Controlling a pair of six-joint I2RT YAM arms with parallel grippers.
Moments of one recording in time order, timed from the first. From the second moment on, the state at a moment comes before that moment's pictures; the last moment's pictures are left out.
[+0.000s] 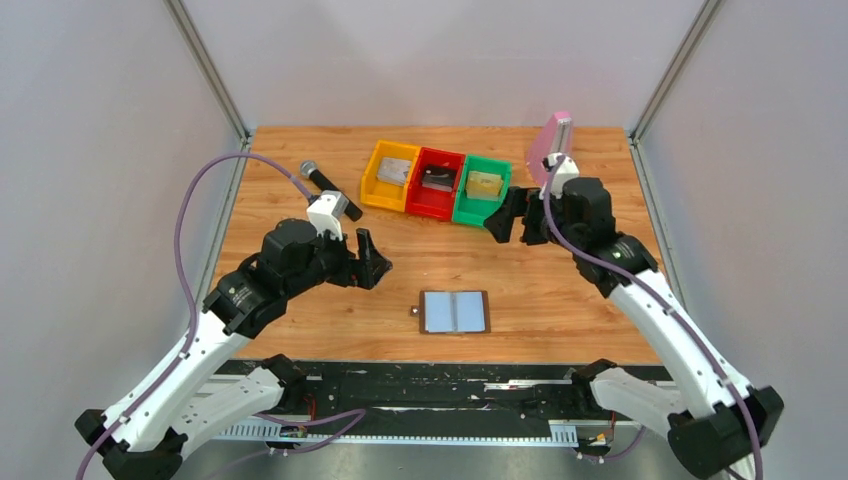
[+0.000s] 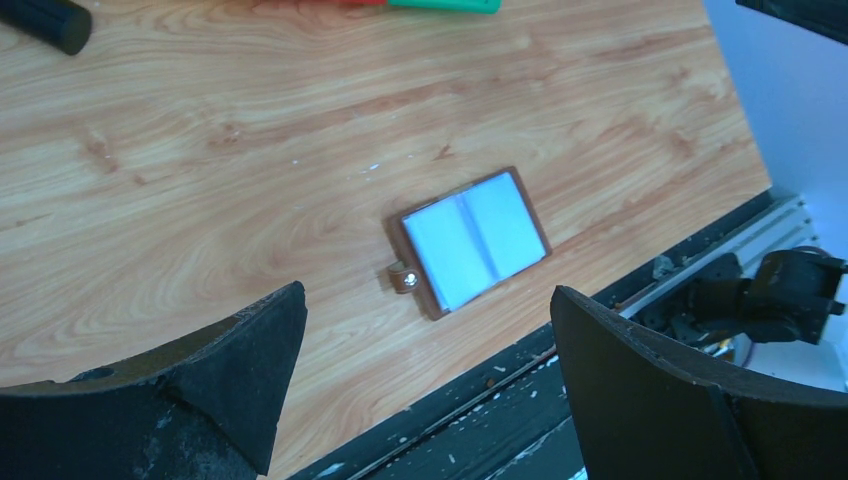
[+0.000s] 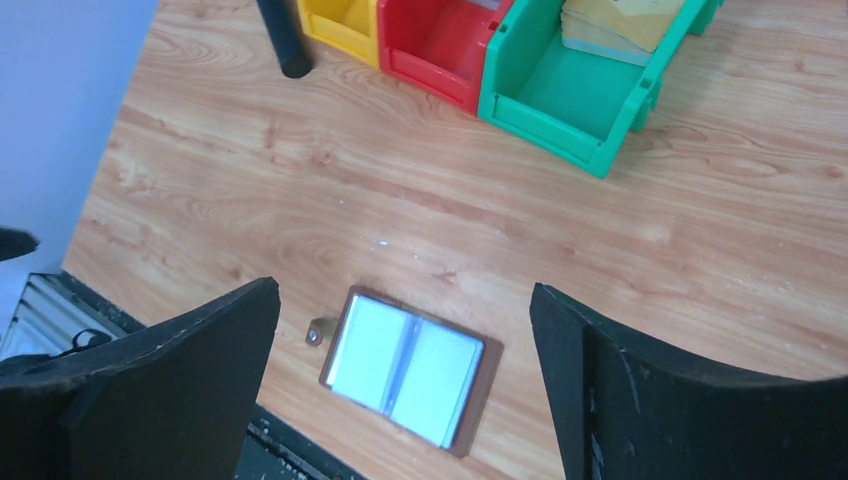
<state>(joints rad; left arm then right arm) -0.68 0.80 0.97 -0.67 0.01 -0.46 0.42 1.09 1.05 -0.44 -0.15 0.38</state>
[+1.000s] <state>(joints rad) -0.68 0.67 0.80 -0.52 0.08 -0.57 0.42 0.55 0.82 -0.63 -0.19 0.66</state>
